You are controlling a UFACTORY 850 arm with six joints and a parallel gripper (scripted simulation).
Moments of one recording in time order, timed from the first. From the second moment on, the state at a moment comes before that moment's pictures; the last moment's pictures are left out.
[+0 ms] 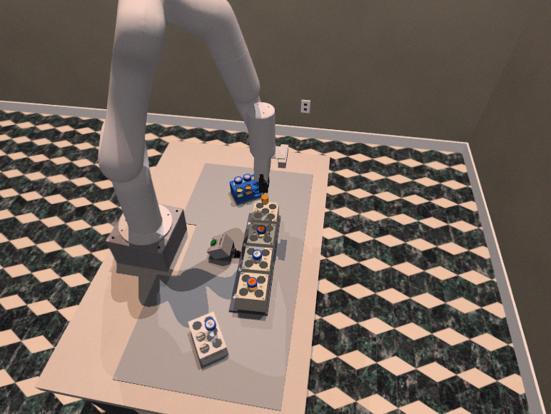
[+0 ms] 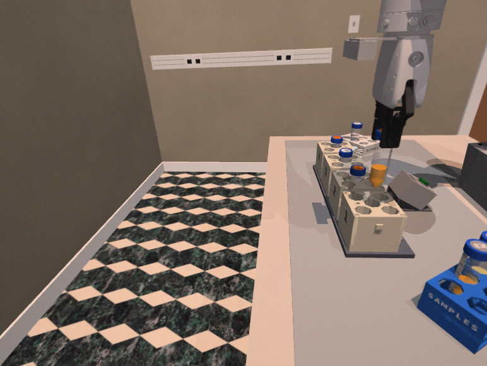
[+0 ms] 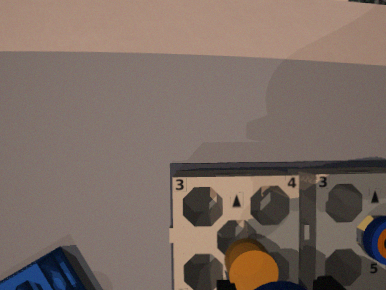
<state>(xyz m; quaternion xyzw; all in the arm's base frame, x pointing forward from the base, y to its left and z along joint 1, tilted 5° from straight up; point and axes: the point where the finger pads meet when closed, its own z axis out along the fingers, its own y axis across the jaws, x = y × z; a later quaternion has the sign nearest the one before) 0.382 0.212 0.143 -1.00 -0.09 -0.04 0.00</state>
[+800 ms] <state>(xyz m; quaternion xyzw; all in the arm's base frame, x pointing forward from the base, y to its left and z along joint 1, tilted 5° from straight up) 0.385 0.213 0.114 -1.00 -0.09 -0.04 0.00</state>
